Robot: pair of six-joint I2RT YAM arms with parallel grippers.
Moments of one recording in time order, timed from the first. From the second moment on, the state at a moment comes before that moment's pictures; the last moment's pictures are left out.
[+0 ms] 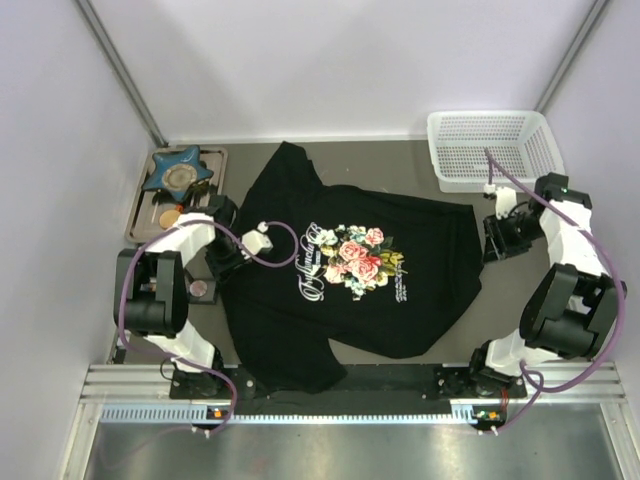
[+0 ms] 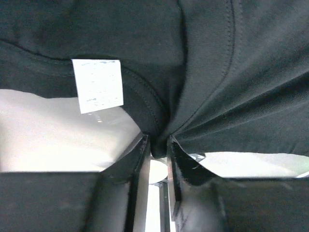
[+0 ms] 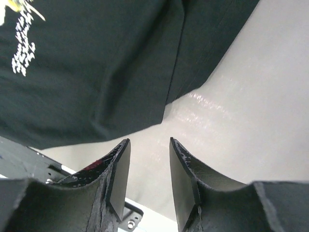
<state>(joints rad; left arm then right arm) -0.07 1.63 1.00 -0.89 0.04 0.97 -0.33 1.50 1.19 -1.12 -0.39 -0.70</state>
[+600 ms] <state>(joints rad) -0.07 1.52 1.17 -0.92 0.42 0.87 -0.33 1.54 1.12 -0.91 -0.50 -0.63</state>
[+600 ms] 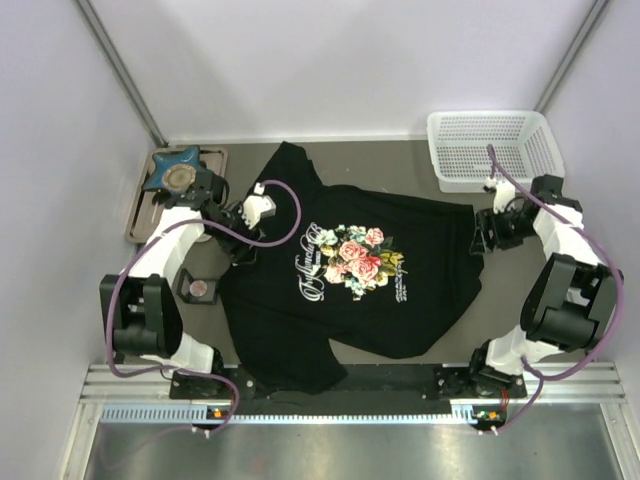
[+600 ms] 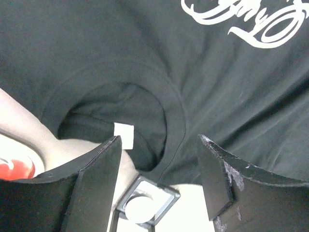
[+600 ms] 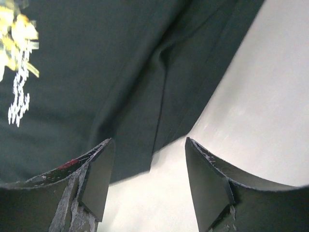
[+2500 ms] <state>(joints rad) -1.23 1.96 1.24 0.12 0.46 0.51 -0.17 1.55 1.23 -0.28 -0.35 -0.26</state>
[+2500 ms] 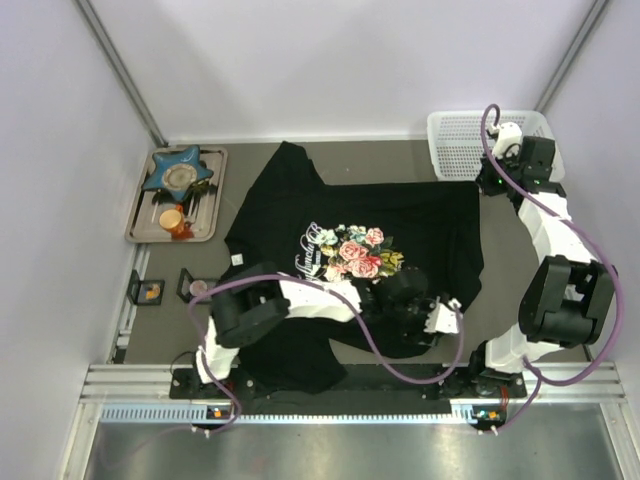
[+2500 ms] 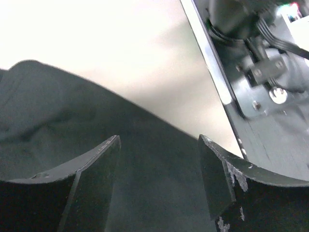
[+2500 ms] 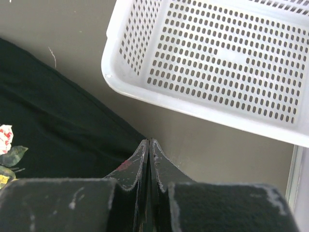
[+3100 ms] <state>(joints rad) -1.31 2.22 1.48 0.14 0.14 0.34 -0.17 1.54 1.24 -0.33 -0.37 -0.26</state>
